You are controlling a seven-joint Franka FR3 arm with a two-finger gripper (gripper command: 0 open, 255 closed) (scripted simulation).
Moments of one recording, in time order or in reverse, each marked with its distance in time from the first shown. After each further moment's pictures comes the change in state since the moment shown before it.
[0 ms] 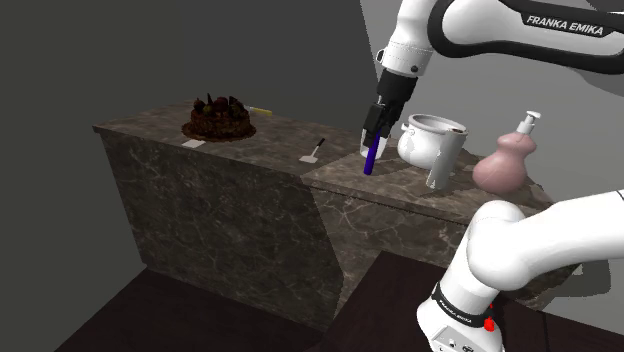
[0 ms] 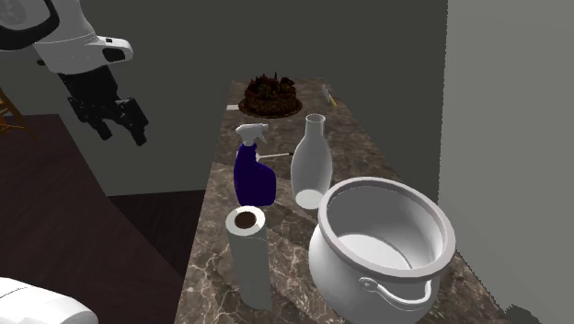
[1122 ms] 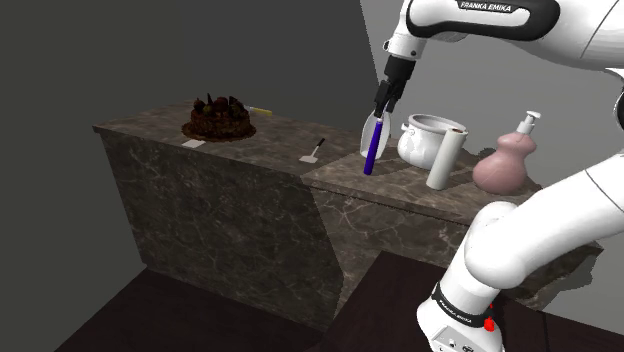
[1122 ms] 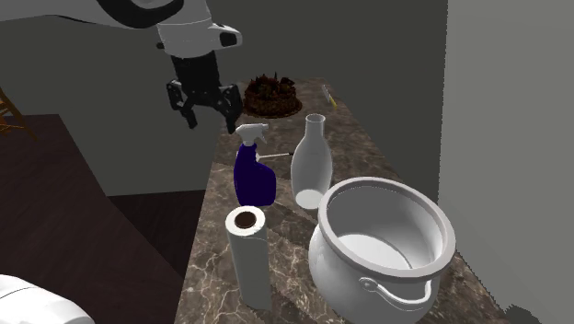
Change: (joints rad) arm -0.067 0.291 -0.311 0.273 -0.128 0.014 -0.350
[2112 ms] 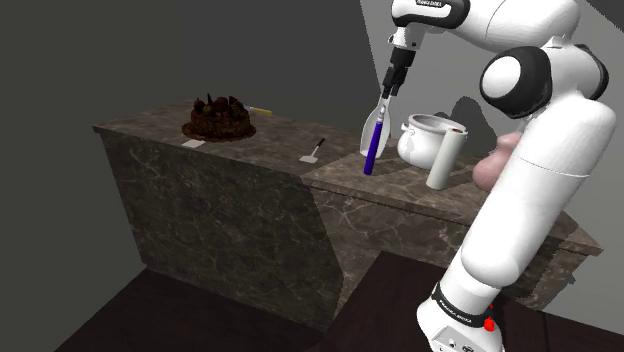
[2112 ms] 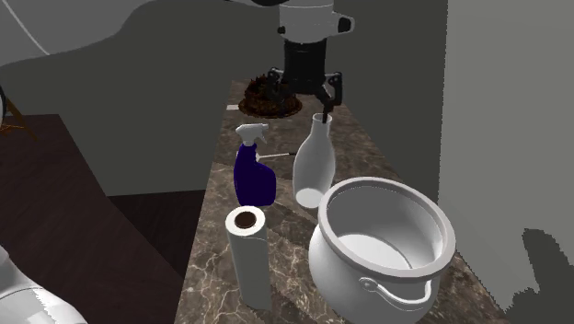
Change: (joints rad) arm -0.074 0.527 -0.310 0.568 0.156 -0.088 -0.418
